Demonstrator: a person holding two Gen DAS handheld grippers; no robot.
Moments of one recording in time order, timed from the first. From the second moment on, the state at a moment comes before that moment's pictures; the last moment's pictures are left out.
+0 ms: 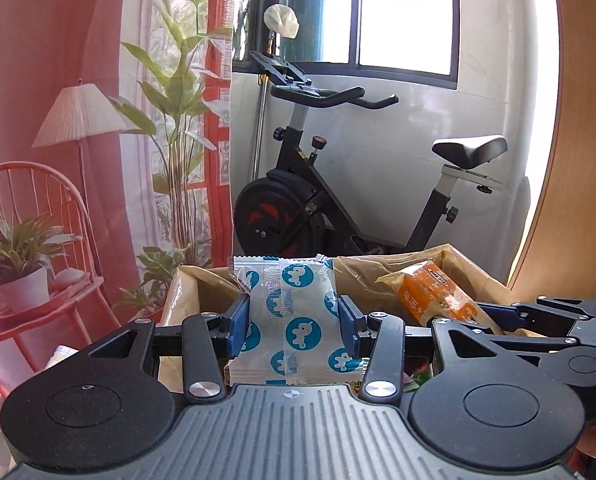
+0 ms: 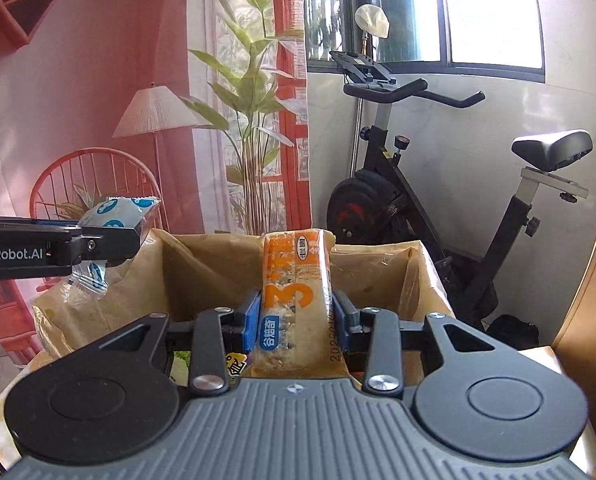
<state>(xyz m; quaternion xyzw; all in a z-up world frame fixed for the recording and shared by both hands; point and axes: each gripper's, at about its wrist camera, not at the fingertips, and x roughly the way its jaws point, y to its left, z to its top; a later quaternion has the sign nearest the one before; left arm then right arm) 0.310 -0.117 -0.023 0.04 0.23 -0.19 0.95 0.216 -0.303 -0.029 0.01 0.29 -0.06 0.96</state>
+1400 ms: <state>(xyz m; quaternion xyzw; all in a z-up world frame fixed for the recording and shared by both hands) 0.125 -0.047 0.073 0.05 0.14 -0.07 0.99 0.082 -0.240 0.080 0.02 0.21 -0.07 0.97</state>
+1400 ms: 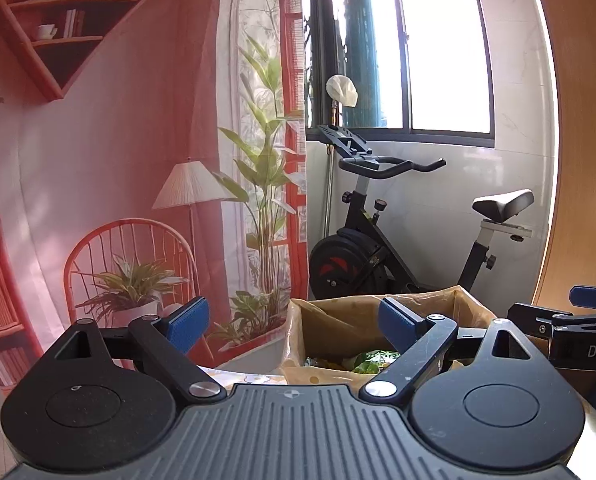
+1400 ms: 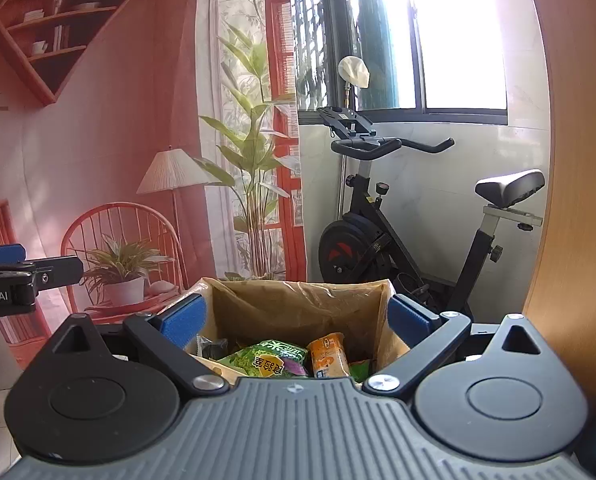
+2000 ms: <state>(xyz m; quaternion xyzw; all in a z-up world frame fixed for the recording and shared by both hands) 0.098 -0.027 0.074 0.03 0.15 -0.04 0.99 0.060 -0.222 0.083 0.01 0.22 -0.06 0.97</state>
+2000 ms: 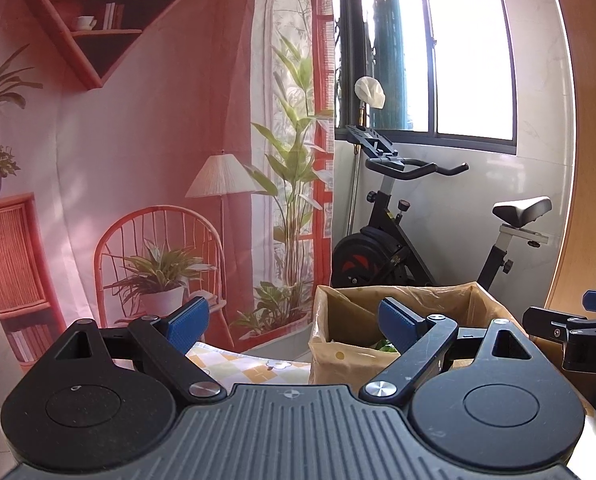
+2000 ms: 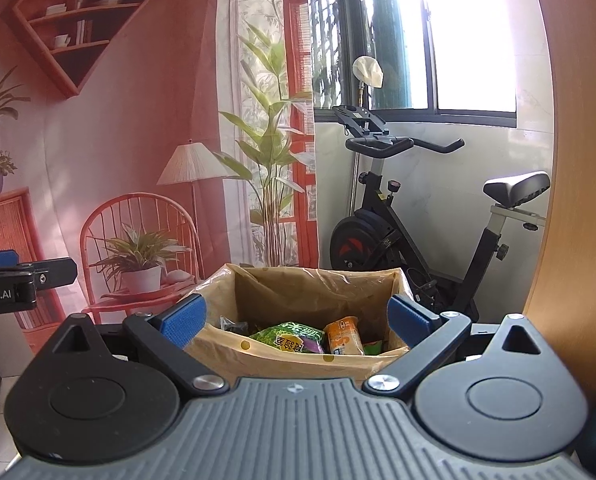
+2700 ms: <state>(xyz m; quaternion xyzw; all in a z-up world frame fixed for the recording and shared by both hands) 0.088 -0.029 0.079 0.03 0.14 -0.03 0.99 0.056 -0.222 0.086 0.01 0.22 -0.05 0.97</state>
